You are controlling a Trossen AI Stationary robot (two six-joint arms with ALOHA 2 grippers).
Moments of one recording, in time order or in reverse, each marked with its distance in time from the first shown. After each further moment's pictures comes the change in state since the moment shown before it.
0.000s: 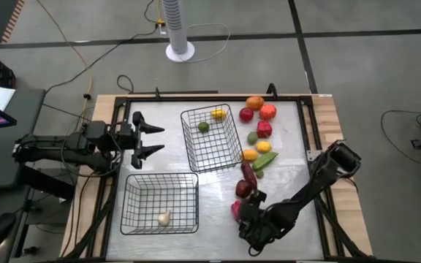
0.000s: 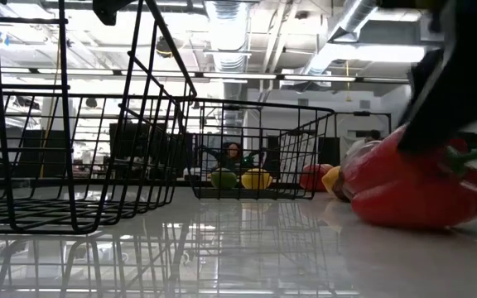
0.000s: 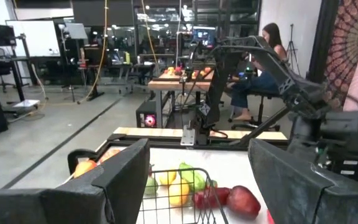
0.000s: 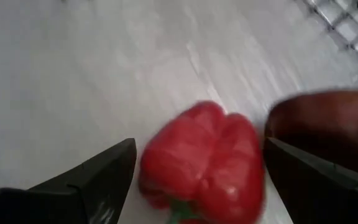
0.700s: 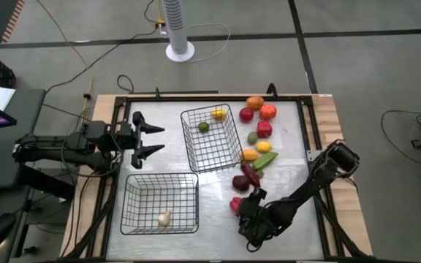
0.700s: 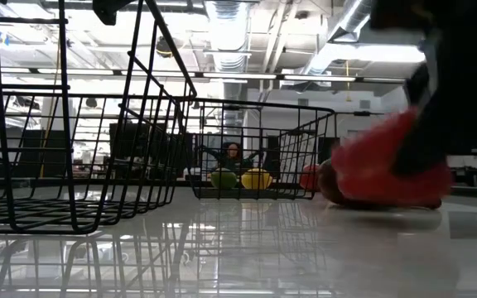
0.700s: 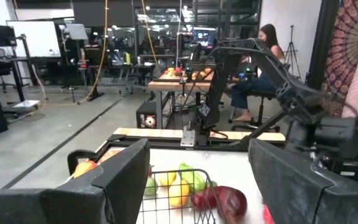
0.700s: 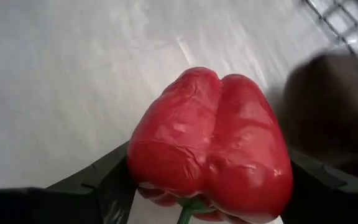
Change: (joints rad) left arm 0.000 0.000 0.000 0.006 -0.006 0.000; right arm -0.031 0.001 0.032 -0.048 -0.017 -0.049
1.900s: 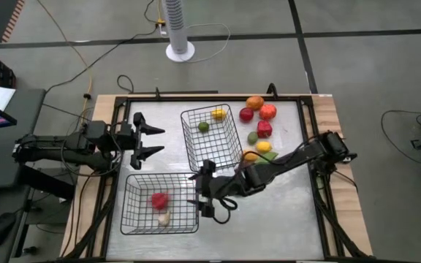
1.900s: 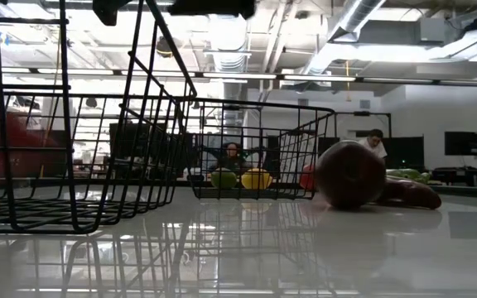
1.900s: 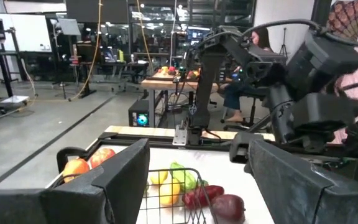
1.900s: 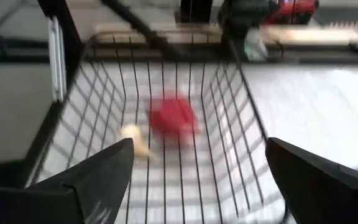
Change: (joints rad) left arm 0.000 0.000 0.000 -0.007 0.033 -0.034; right arm -0.331 -0.002 0.309 0.435 -0.270 -0.780
